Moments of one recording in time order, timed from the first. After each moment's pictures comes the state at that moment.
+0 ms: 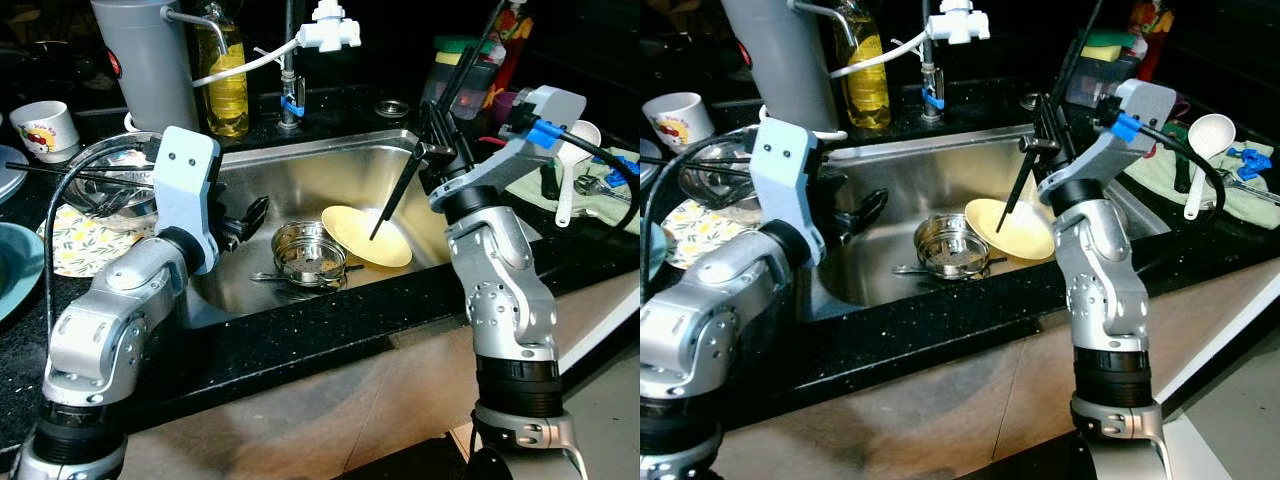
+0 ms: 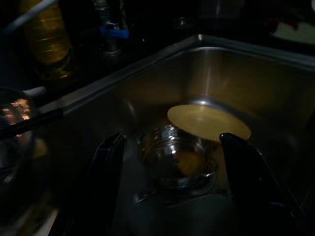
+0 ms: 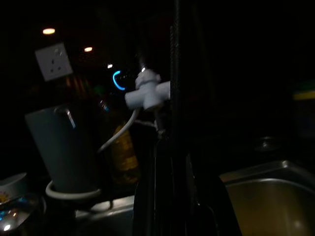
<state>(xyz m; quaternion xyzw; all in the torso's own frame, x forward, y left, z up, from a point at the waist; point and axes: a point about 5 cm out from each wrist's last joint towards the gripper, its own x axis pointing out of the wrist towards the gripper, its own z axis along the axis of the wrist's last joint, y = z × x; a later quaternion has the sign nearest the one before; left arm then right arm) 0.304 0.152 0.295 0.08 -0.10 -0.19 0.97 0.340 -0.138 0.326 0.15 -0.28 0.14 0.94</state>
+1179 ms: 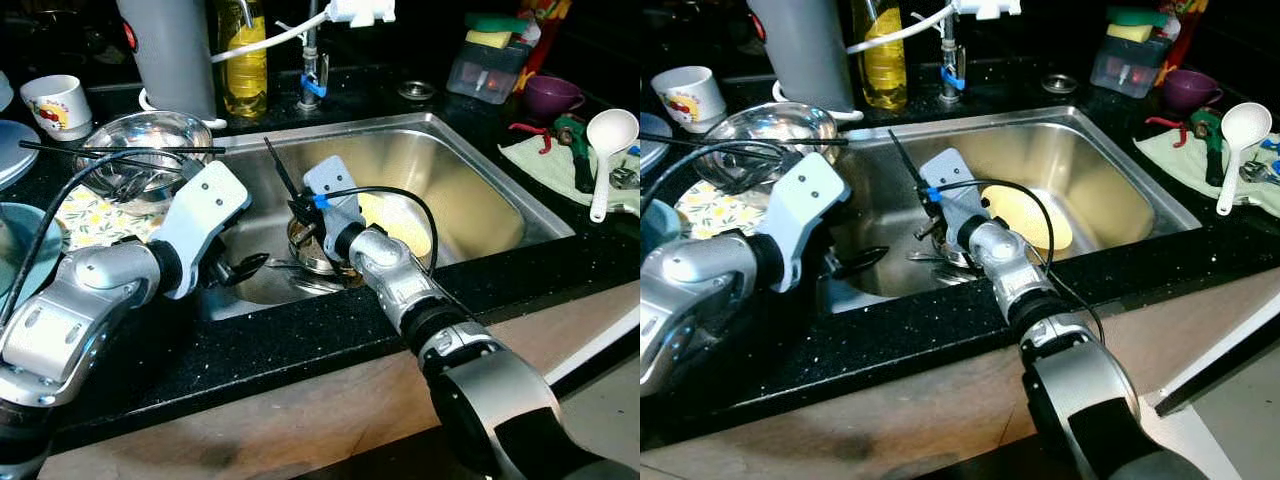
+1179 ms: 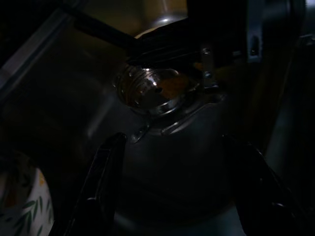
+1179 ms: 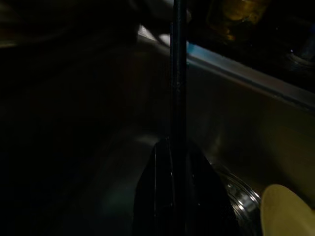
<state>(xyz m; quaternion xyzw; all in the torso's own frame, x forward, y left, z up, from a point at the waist) 0.292 0.157 0.285 0.26 -0.01 -0.31 0.91 0.406 -0.051 0.238 -0.17 -0.10 0.30 0.93</state>
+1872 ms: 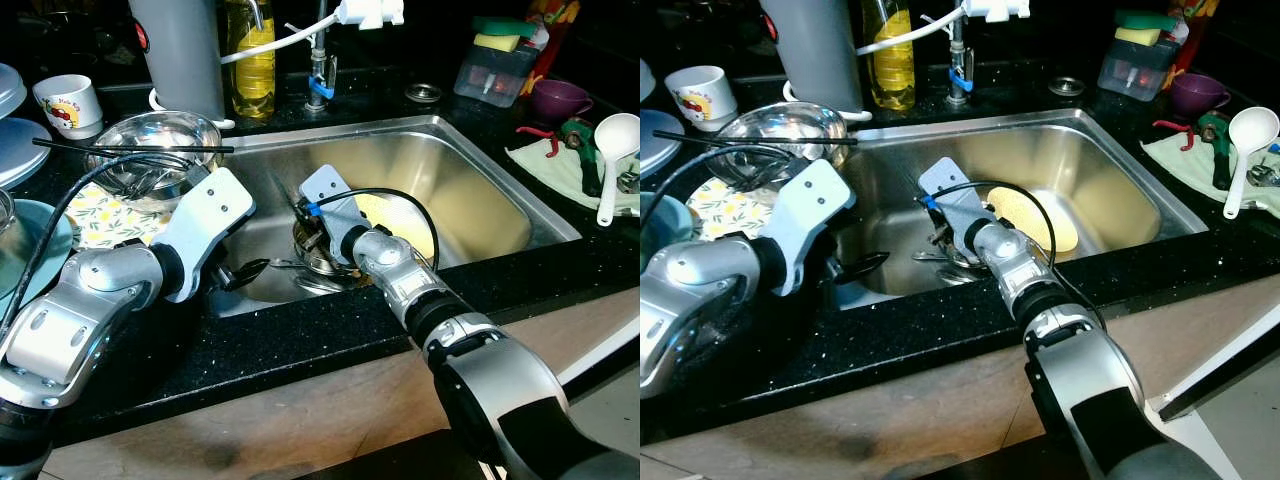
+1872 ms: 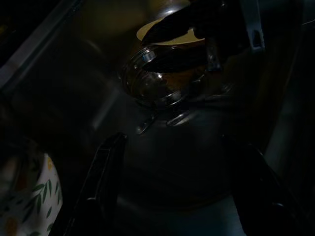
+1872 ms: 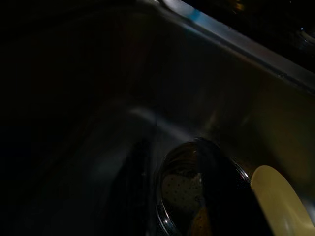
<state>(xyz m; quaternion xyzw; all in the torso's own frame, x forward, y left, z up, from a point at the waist) 0.293 0.158 0.284 0.28 0.00 -0.30 0.91 0.411 -0.062 0.232 -0.22 -0.05 0.28 0.93</state>
